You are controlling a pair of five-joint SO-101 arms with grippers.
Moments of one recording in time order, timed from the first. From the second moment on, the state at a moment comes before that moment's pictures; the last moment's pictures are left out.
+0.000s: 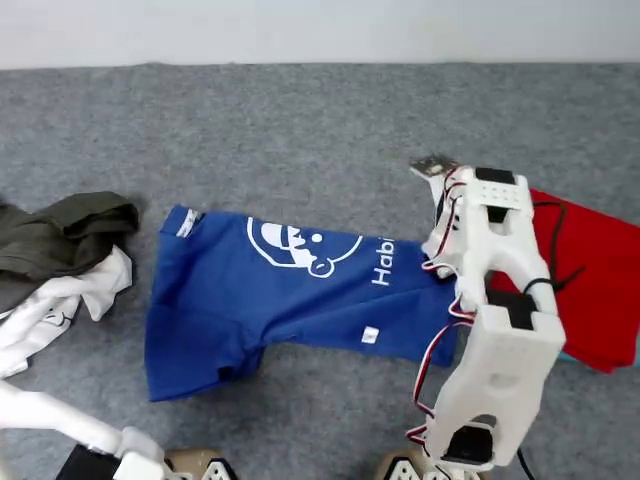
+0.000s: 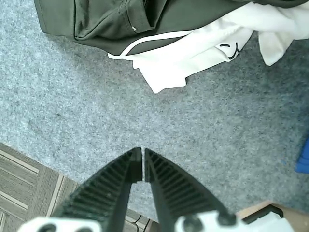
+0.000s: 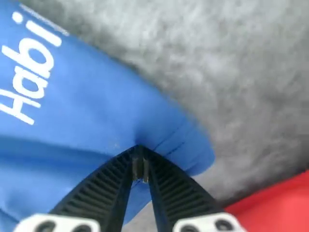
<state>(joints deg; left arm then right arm) -69.3 -21.4 7.2 99.5 -35.1 5.6 31.0 -6.6 76.1 34.2</state>
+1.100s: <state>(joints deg) -69.3 -21.4 7.2 99.5 -35.1 1.4 28.6 -0.1 98.7 27.4</state>
